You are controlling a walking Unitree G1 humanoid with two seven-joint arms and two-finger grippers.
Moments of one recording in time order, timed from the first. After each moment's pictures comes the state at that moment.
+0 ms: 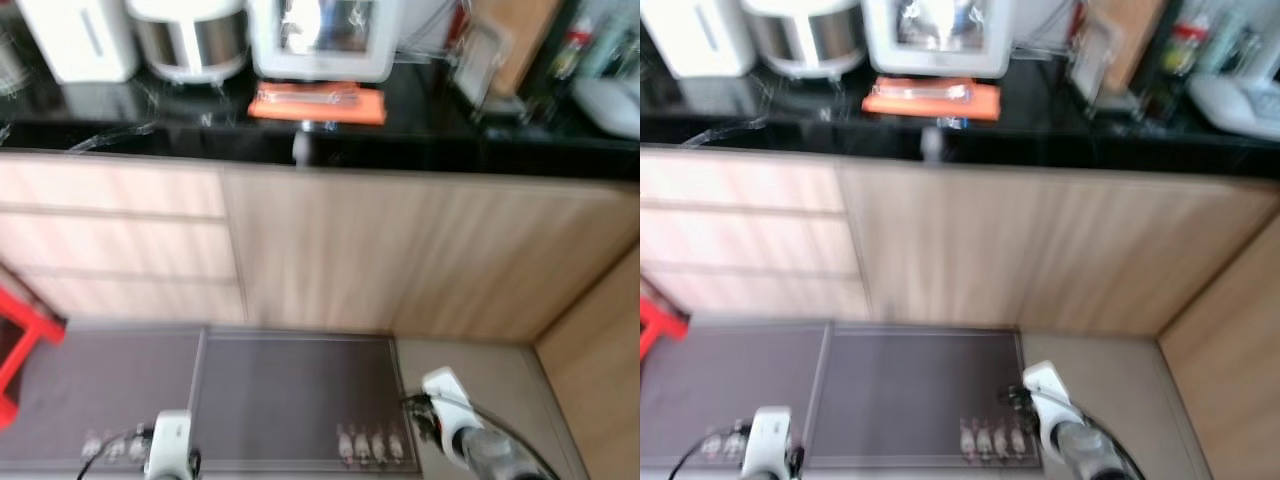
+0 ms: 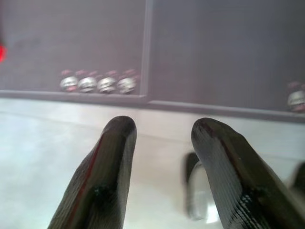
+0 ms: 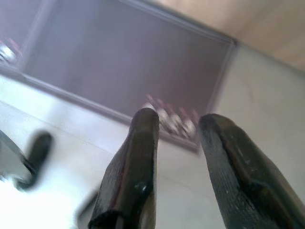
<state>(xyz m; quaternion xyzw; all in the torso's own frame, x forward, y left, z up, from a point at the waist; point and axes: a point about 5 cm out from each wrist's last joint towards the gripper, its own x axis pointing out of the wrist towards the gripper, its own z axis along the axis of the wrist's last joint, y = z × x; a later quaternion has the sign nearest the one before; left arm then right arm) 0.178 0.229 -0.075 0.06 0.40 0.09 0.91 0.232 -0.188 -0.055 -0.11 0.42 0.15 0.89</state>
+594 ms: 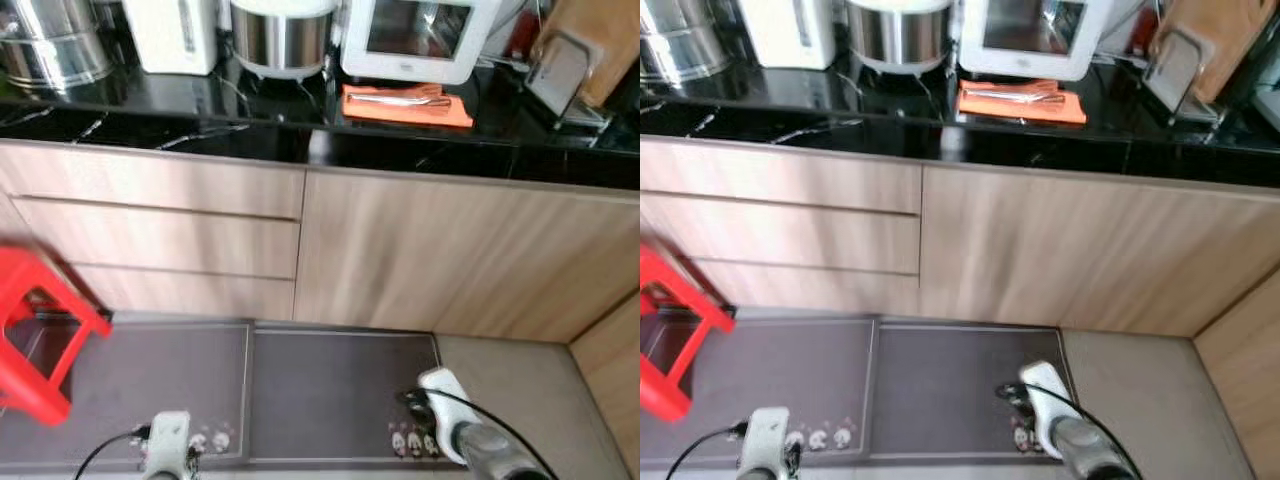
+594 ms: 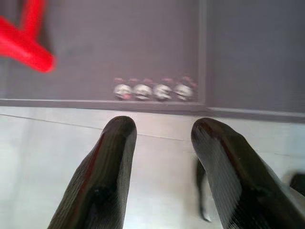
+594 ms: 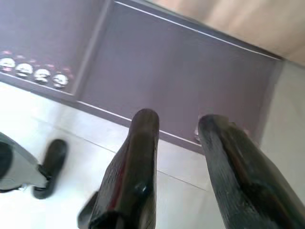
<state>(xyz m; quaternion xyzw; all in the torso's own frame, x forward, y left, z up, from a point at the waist) 0.187 0.224 -0.071 0.06 0.38 0.09 0.92 0.234 -0.187 -0.053 -0.10 0.42 0.15 0.89</state>
